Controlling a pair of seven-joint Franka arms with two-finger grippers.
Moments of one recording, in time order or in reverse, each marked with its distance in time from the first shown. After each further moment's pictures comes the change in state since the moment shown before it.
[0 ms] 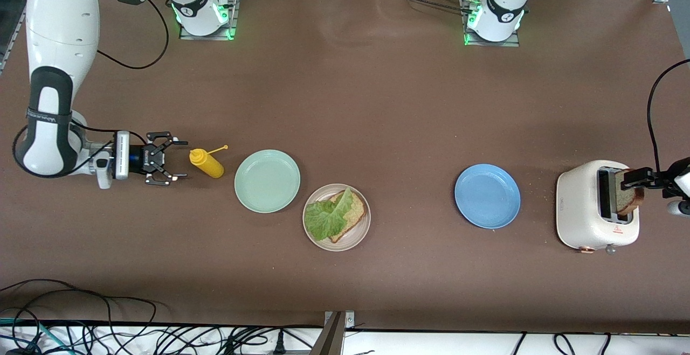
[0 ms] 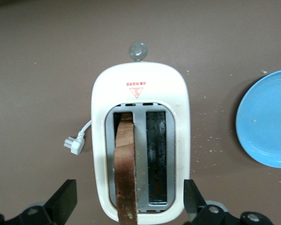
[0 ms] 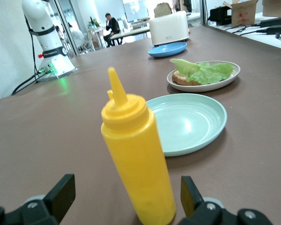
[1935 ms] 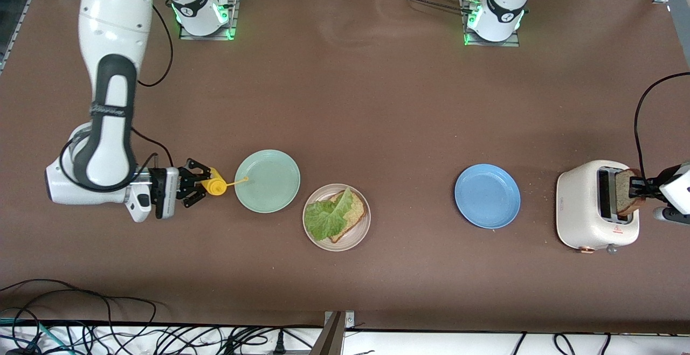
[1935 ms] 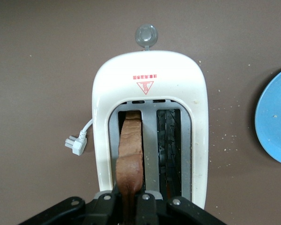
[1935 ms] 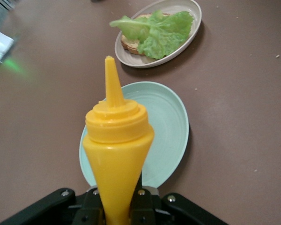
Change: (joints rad) left arm 0.002 0.044 0.001 0.011 0.029 0.008 -0.001; right arm 0.430 0.011 -0.247 0.251 -0.121 0.246 0.765
